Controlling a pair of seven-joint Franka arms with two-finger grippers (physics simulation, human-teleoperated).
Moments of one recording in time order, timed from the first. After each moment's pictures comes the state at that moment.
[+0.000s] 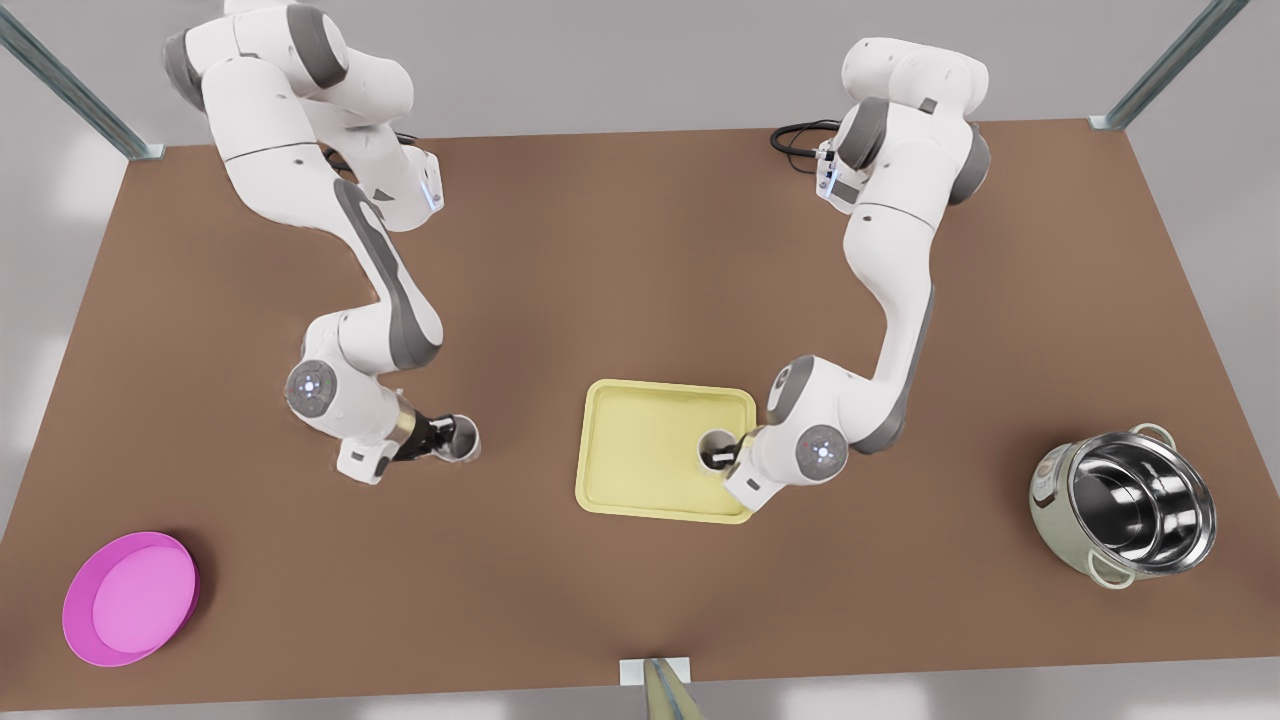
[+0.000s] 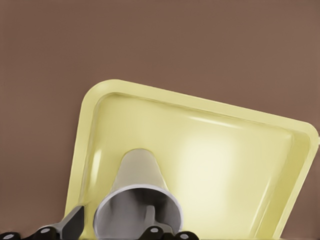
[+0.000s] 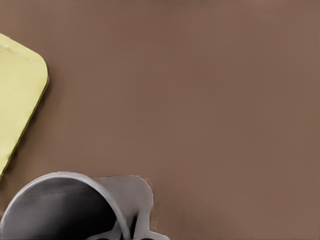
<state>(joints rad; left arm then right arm) -0.34 0.88 -0.15 -1.09 -0.16 1.84 -0.49 0.18 0.41 0.13 -1.82 0.20 2.27 -0.24</state>
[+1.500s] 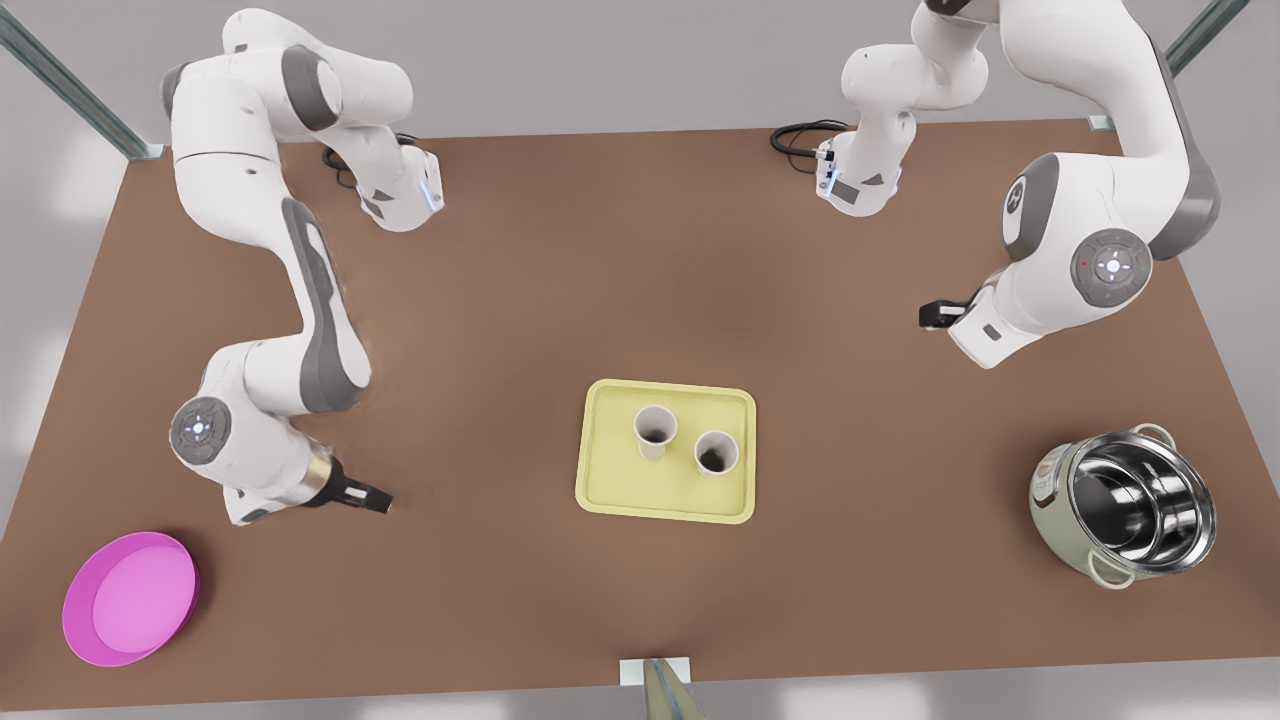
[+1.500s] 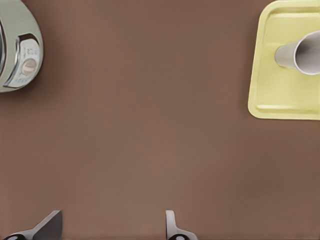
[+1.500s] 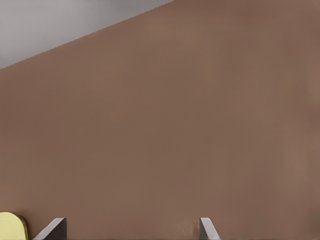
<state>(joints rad) -0.07 0.18 -0.10 -1.51 0.07 1.39 -0.05 0.00 0.53 0.07 -1.33 0.06 1.95 0.35</state>
